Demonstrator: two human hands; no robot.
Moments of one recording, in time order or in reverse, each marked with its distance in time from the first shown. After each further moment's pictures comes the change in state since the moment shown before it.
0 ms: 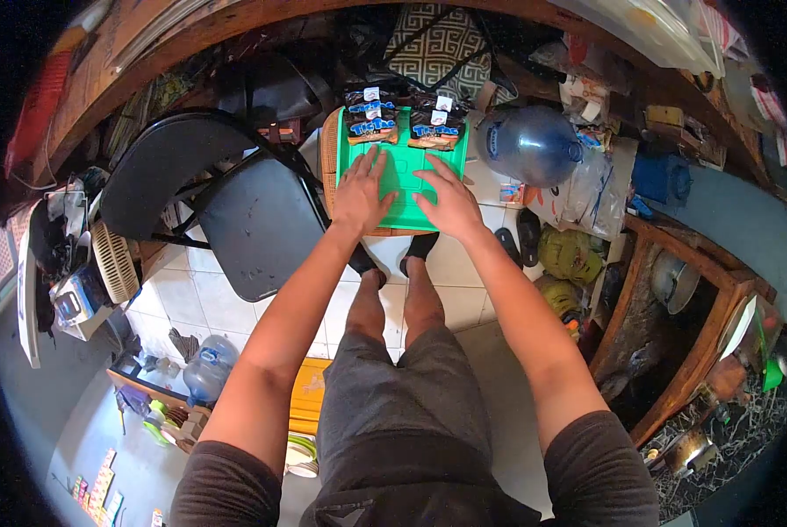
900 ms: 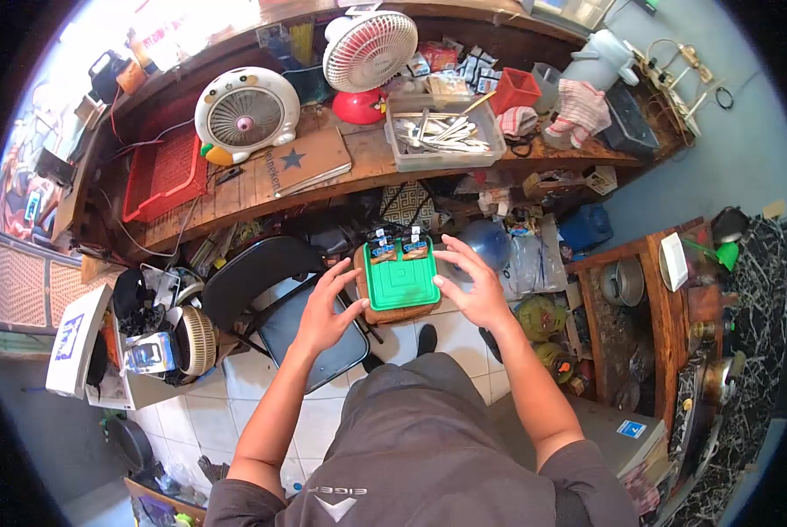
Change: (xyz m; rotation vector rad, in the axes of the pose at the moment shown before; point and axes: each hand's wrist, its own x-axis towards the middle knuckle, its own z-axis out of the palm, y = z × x) left_hand -0.179 0.053 -0.326 -0.473 0.206 0.316; right_hand -0.188 -0.284 -0.182 0.241 0.458 -0.266
